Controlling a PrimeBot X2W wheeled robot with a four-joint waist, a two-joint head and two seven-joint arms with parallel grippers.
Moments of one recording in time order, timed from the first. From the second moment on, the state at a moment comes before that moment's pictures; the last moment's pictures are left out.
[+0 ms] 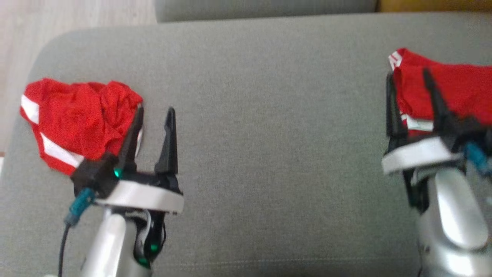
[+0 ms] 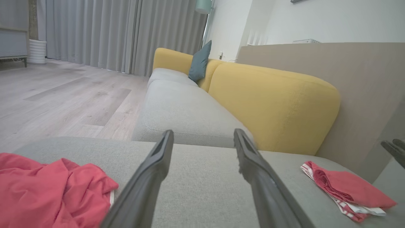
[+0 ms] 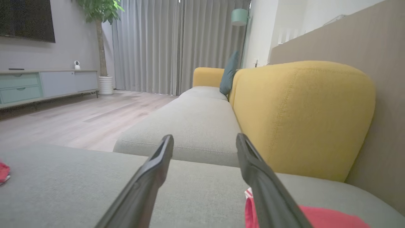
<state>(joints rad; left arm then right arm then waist) -0.19 0.04 -0.21 0.09 -0.30 -0.03 -0.26 -0.40 -0.11 0.00 0.36 -0.01 0.12 -0.23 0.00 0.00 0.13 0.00</state>
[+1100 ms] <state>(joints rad) 0.00 0.04 -0.23 0.07 -0.30 0.01 -0.26 -0.07 -0.05 0.02 0.19 0.14 0.12 -0.25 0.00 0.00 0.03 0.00</state>
